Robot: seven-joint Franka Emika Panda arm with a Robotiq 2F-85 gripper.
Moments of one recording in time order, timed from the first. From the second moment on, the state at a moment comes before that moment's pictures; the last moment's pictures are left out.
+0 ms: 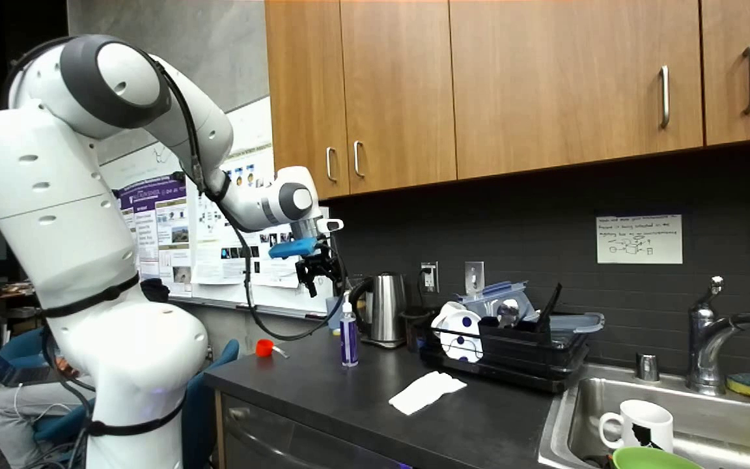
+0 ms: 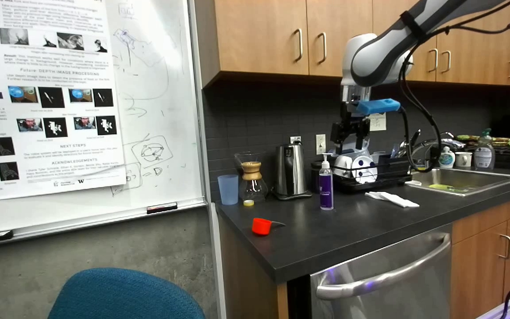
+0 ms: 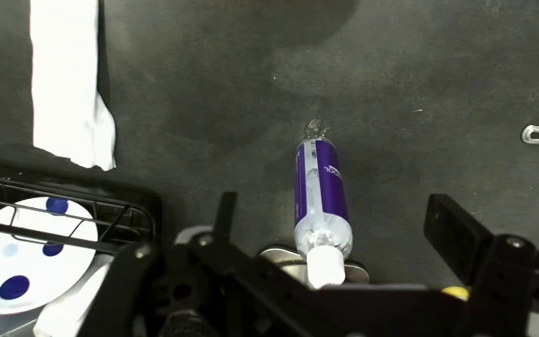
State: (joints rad) arm 0.07 -0.35 0.14 -2.42 -0.09 2.30 0.18
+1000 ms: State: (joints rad) arm 0.09 -0.12 0.15 -2.24 -0.12 2.36 0.18
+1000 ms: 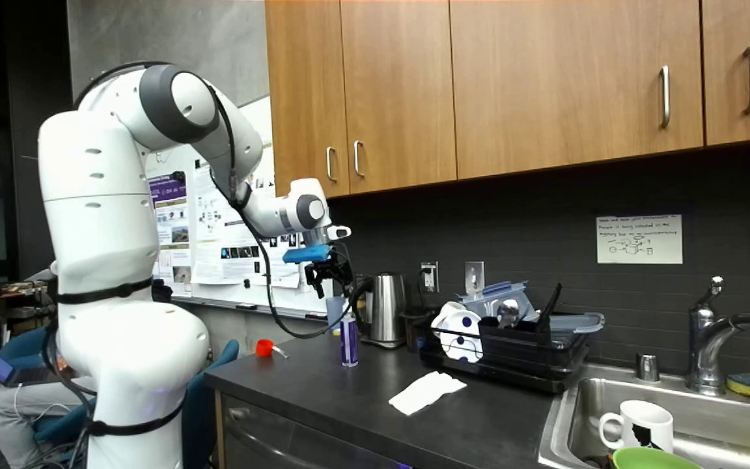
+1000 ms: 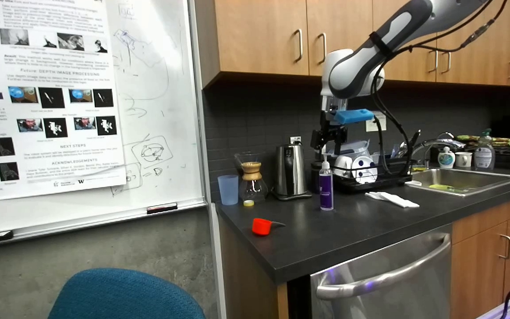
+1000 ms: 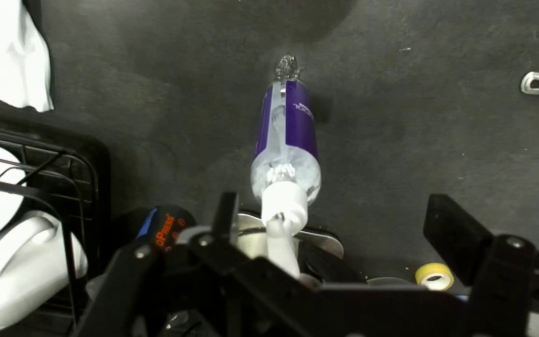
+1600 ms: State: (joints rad) arm 0.09 -0.04 0.15 -2.16 -0.13 2.36 0.18
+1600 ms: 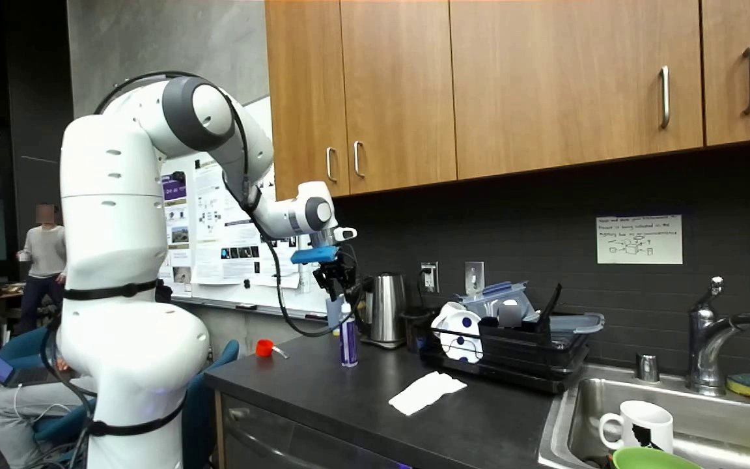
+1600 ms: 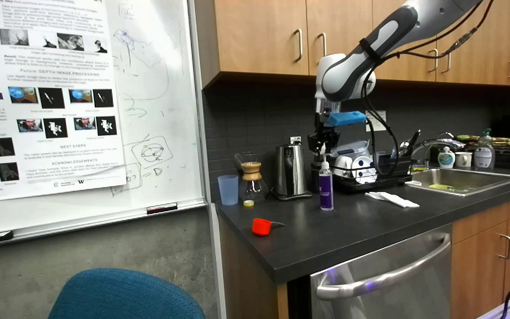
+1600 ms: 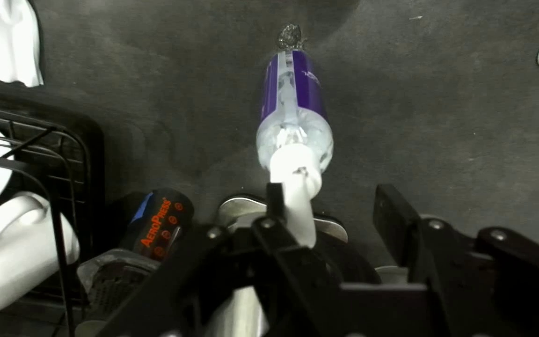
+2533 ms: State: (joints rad) arm 0.09 -0.05 0.12 -2.16 -0.13 2.36 0.17
